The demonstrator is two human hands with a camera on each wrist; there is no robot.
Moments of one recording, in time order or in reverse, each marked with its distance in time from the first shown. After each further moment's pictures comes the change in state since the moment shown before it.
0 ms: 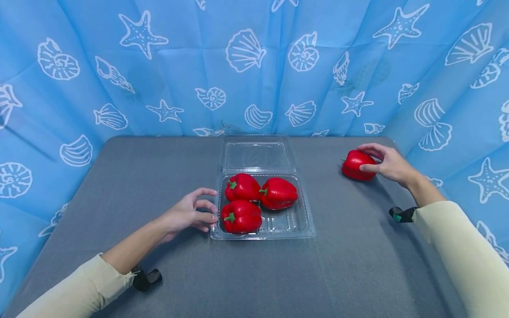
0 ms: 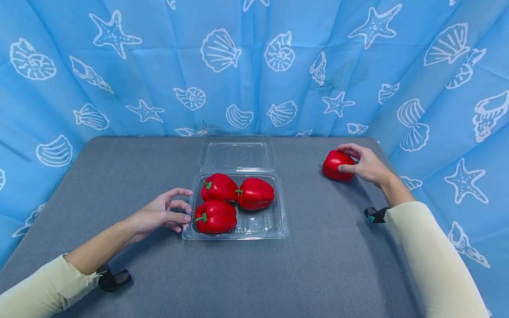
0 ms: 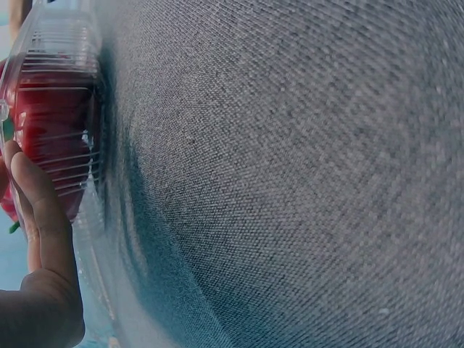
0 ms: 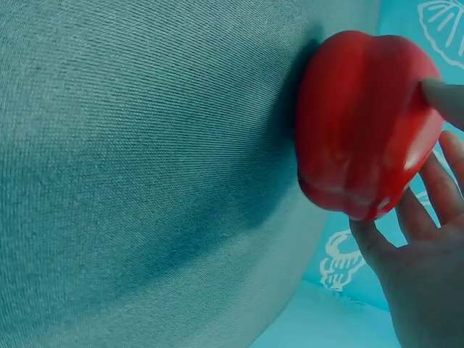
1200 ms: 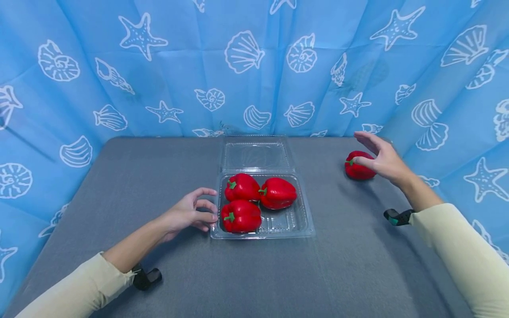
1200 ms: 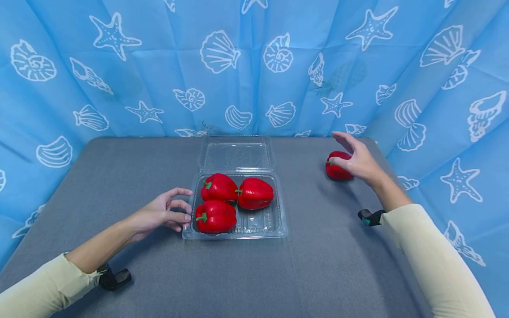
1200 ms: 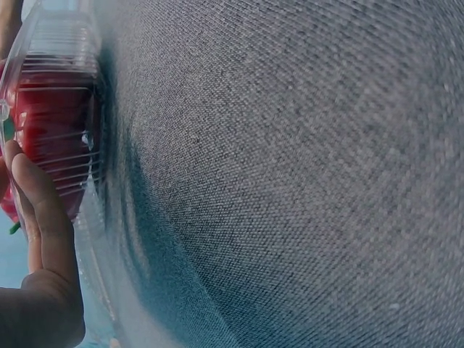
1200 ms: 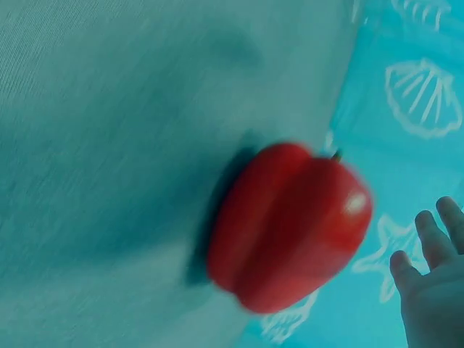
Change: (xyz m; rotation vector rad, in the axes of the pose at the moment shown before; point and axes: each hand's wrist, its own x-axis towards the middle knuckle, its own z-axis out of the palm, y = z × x) left_hand 0.001 0.001 0.001 0.006 0.004 -0.007; right_hand -0.011 -0.046 0.014 -0.010 0.148 -0.125
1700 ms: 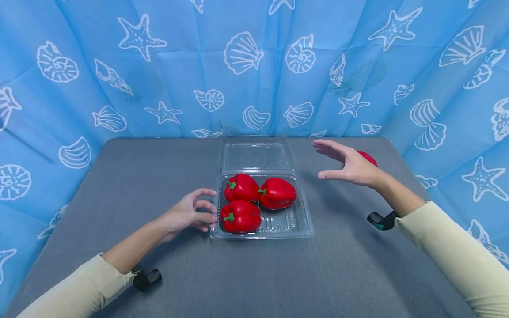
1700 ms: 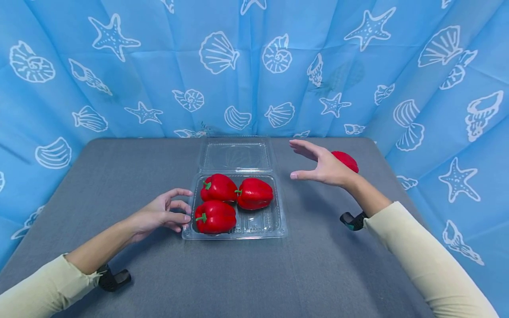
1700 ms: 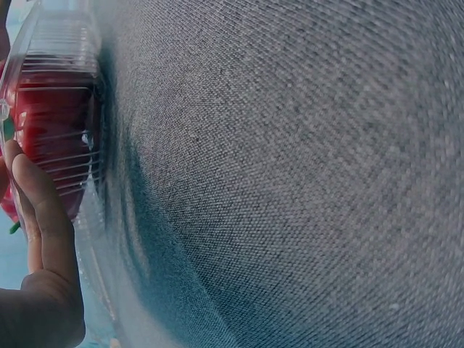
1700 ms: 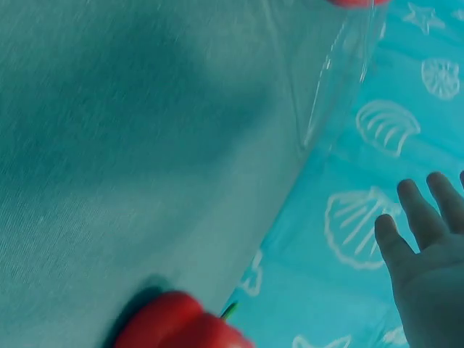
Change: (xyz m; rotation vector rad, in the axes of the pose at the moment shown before) left_hand 0.000 -0.001 -0.001 0.004 -0.010 0.012; right_hand 0.002 -0.056 0.046 0.059 -0.241 -0.210
